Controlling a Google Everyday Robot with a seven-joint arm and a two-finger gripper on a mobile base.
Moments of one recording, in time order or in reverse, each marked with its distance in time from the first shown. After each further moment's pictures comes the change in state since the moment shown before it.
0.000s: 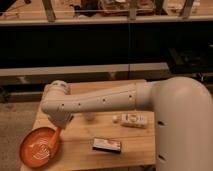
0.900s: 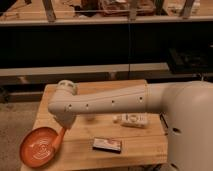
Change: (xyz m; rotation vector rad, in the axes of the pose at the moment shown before) arm 0.006 0.025 -0.016 0.001 0.015 0.047
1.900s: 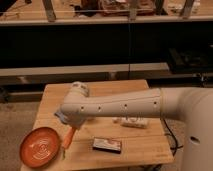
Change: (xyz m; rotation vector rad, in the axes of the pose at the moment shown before) arm 0.013 0.041 -0.005 -0.005 0.021 0.025
